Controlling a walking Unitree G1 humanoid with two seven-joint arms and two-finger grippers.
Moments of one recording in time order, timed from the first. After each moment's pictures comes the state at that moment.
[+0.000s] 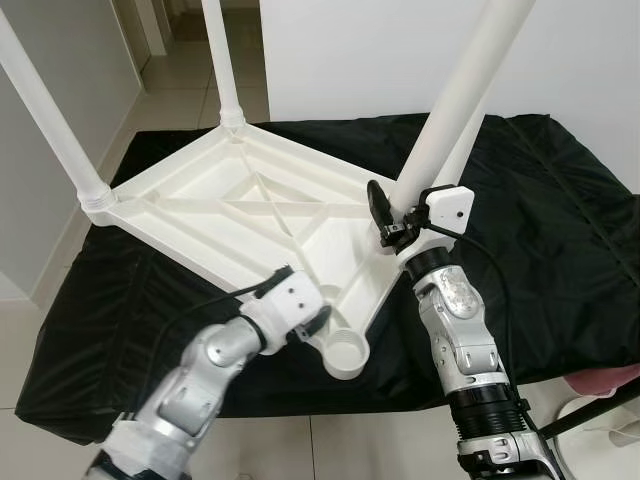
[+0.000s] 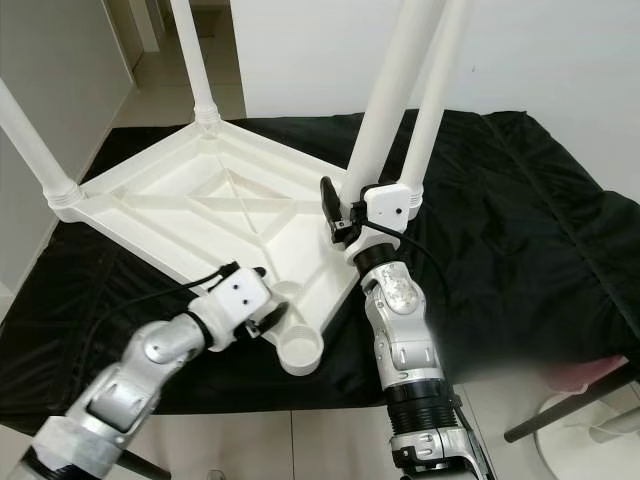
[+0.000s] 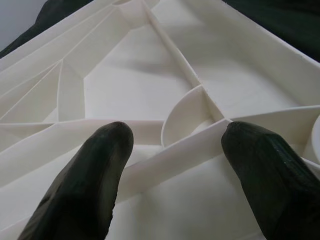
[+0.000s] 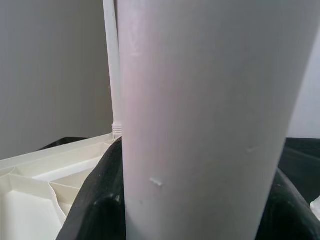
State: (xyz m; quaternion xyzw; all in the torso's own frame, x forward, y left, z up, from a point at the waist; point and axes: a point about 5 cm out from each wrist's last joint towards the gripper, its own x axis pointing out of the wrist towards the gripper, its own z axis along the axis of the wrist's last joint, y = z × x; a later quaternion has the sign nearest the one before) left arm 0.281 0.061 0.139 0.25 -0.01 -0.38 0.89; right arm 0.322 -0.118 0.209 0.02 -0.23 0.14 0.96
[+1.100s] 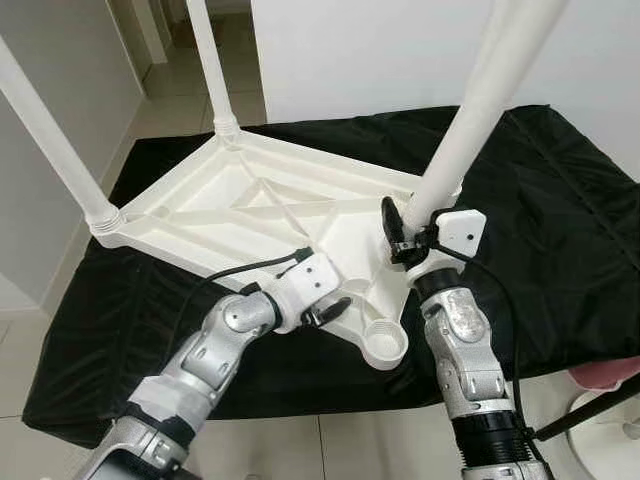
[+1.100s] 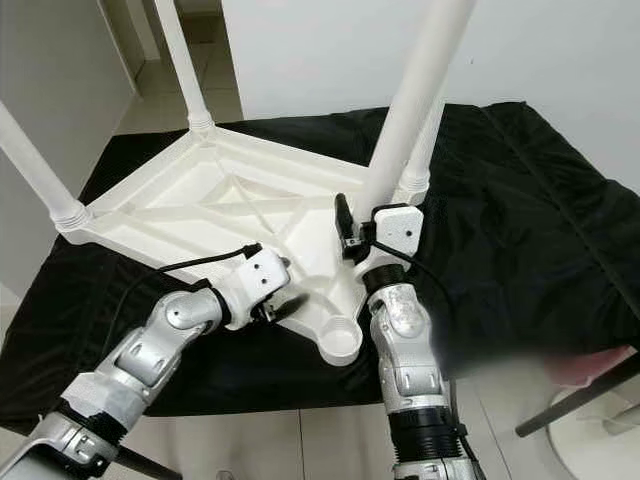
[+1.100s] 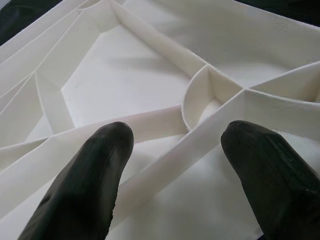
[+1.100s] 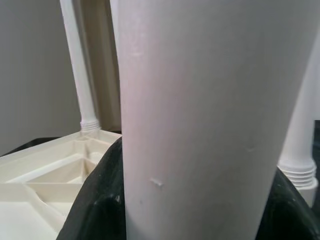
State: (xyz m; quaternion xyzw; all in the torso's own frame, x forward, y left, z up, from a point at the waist) left arm 0.312 0.062 0.143 0.26 0.00 -0.45 0.85; right arm 0.303 -0.129 0.193 0.02 -0.22 0.09 0.97
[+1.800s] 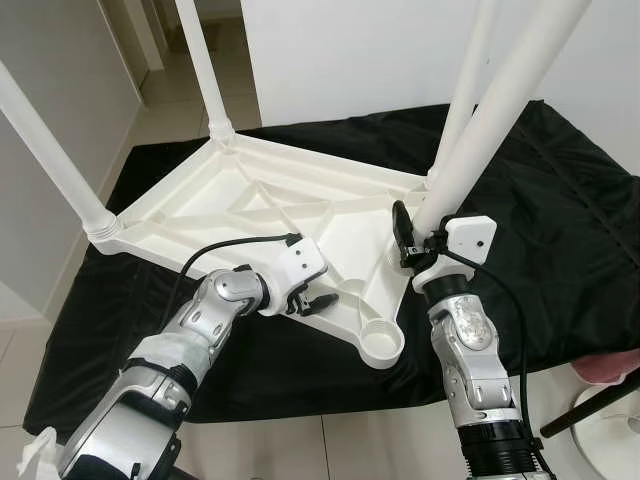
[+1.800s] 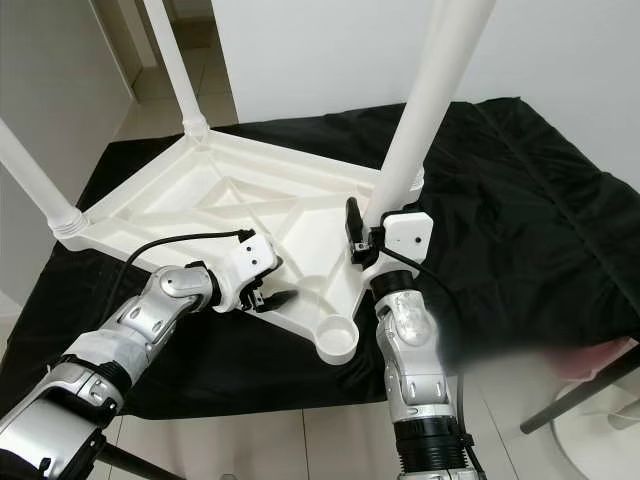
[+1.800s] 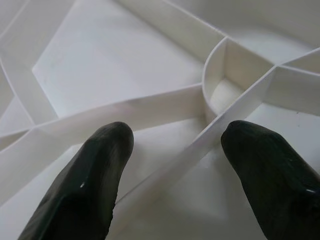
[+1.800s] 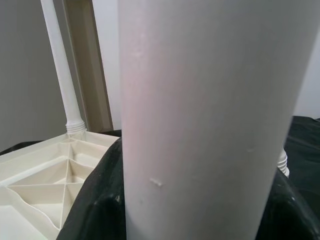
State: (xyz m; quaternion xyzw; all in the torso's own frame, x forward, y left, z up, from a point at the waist) left arm 0.348 0.074 0.132 0.25 0.08 -0.48 0.83; right arm 0.298 -0.133 0.190 0.02 -0.22 0.07 0.97
